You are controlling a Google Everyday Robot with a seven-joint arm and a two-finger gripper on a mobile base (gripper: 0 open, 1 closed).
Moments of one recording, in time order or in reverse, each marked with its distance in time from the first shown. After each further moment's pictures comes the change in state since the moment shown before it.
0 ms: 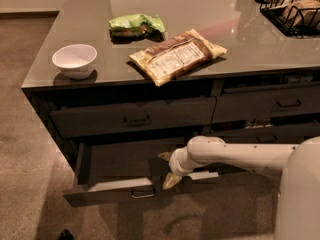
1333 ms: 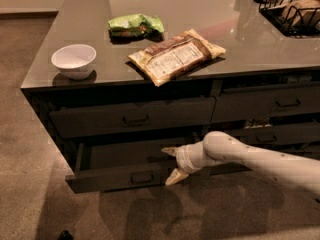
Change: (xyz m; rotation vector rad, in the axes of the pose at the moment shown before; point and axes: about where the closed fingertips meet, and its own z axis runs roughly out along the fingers) arm -0.015 -0.011 -0.046 0.058 -0.132 -0.016
